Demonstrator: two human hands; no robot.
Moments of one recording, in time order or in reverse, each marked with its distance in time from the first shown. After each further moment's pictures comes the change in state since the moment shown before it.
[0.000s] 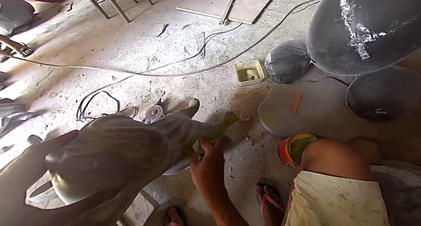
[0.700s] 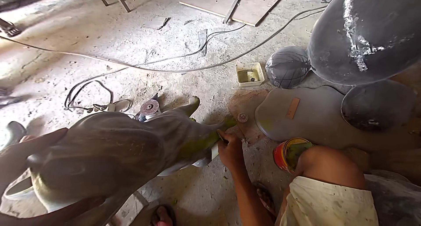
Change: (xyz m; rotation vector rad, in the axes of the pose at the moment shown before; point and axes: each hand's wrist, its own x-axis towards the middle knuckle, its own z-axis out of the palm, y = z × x) left_hand 0.001 0.006 0.007 -0.275 0.085 -0.090; right_hand 0.064 0.071 -0.035 -0.013 -0.074 0.015
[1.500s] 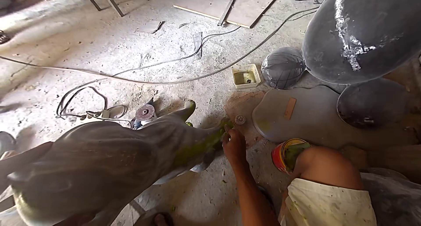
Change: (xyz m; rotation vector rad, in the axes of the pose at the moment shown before) left_hand -0.021 0.037 -0.003 0.333 -0.120 -0.034; right_hand 0.036 0.021 -0.002 -0.284 0.188 -0.097
